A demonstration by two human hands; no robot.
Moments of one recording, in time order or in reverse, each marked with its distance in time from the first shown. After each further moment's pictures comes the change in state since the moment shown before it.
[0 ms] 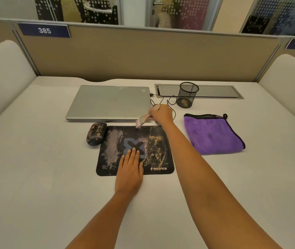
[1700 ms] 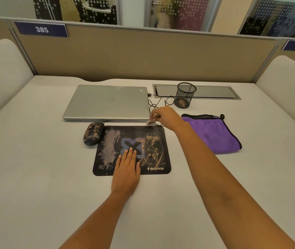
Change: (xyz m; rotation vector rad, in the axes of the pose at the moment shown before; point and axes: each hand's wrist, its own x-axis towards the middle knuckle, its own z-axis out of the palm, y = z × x) left_hand 0.001 0.000 0.000 0.017 -0.005 -0.004; right_hand 0.001 0.024 -0.036 -0.444 -0.240 -0.465
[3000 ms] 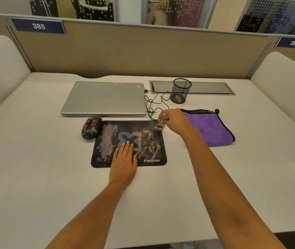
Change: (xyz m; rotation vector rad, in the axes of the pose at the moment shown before) left_hand -0.001 0.001 -0.002 -0.002 -0.015 -0.005; right_hand -0.058 0.004 -0.011 0.050 0.062 0.163
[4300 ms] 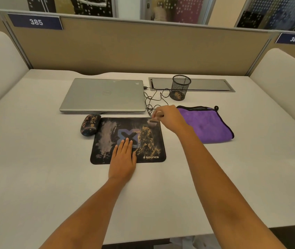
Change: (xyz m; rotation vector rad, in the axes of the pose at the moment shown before) left_hand 0.000 -0.001 0.000 0.030 -0.002 0.006; right_hand -0.005 -0.017 0.005 0.097 0.040 -0.021
